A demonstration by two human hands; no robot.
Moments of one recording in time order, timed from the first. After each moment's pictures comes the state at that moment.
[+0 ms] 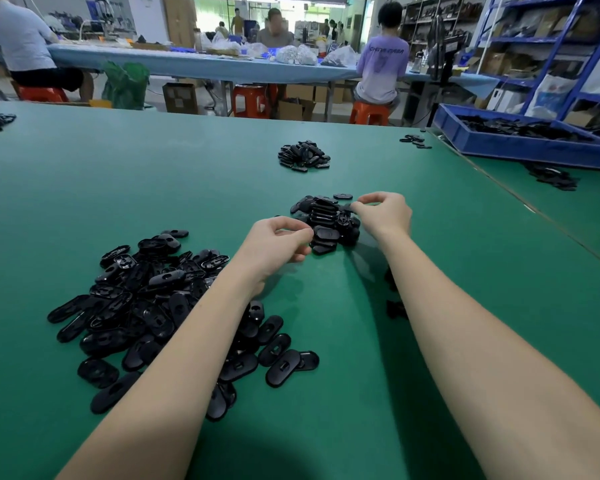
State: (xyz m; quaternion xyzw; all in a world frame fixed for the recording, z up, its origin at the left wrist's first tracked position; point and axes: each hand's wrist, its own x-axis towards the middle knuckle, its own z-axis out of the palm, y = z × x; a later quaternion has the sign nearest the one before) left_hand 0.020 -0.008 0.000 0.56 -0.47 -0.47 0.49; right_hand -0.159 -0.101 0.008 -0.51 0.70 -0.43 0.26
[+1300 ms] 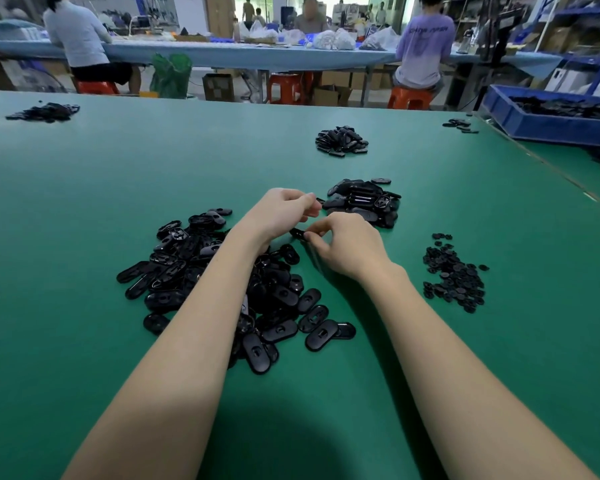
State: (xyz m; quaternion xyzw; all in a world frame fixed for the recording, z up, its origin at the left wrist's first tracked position) left_hand 0.067 -0.005 0.016 0.62 -0.56 -0.37 0.40; right_hand -0.079 -0.017 -0.018 -0.82 0.52 -0.23 0.10
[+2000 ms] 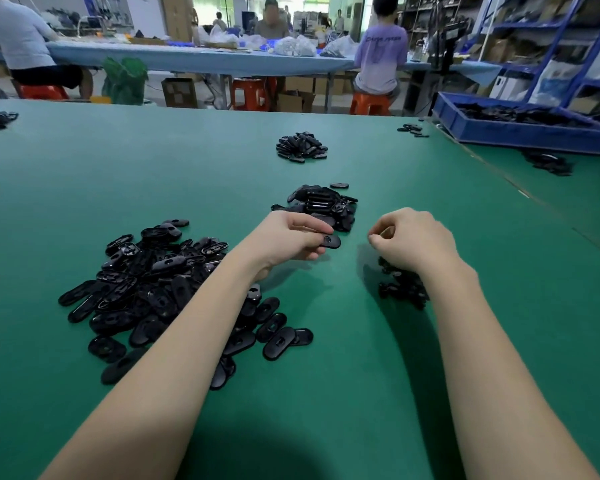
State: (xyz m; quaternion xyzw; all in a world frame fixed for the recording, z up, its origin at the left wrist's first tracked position) left_hand 0.010 0.003 0.006 0.52 -0.56 -0.51 0.41; right_hand -0.201 -0.006 0.027 -0.70 0.69 -0.15 0.08
